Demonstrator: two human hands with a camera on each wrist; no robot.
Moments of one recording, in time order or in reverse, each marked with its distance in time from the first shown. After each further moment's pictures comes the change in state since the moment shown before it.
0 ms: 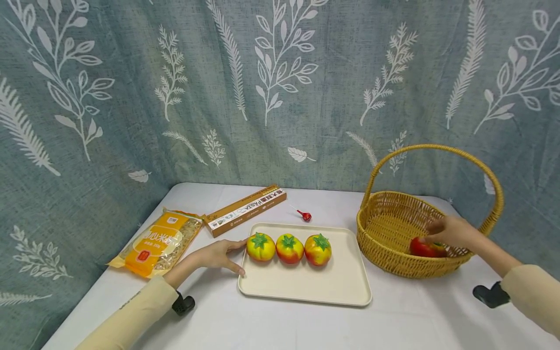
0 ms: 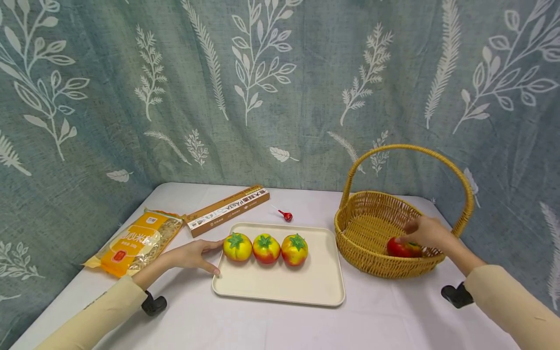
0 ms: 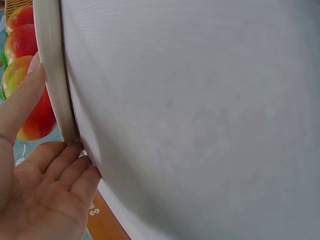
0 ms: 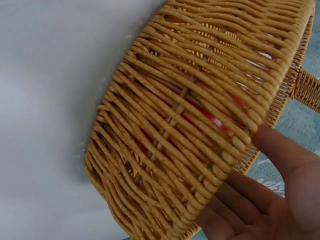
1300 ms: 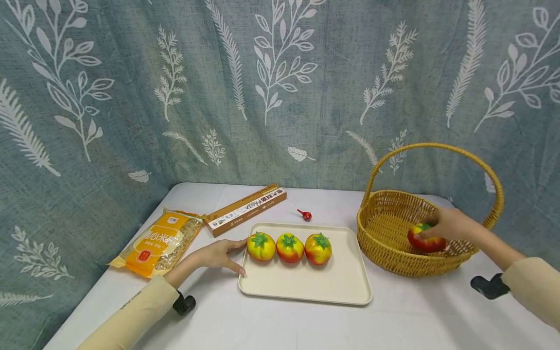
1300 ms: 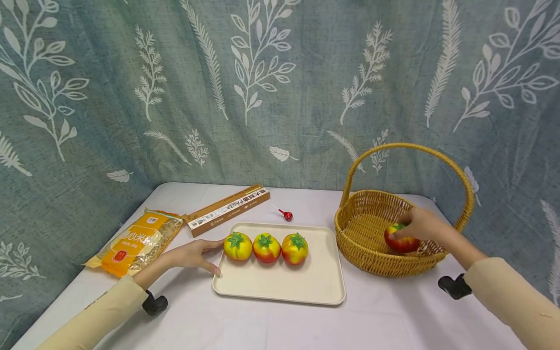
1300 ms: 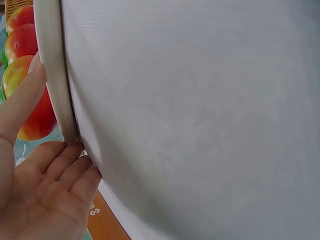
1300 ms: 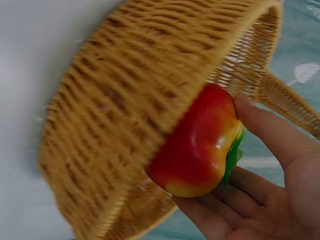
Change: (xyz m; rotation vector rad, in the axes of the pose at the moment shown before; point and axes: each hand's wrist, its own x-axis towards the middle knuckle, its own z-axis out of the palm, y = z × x) left_hand 0.000 0.000 0.000 0.003 -0.003 0.009; right_hand -0.001 -0.025 -0.013 -0.094 -0.021 -0.096
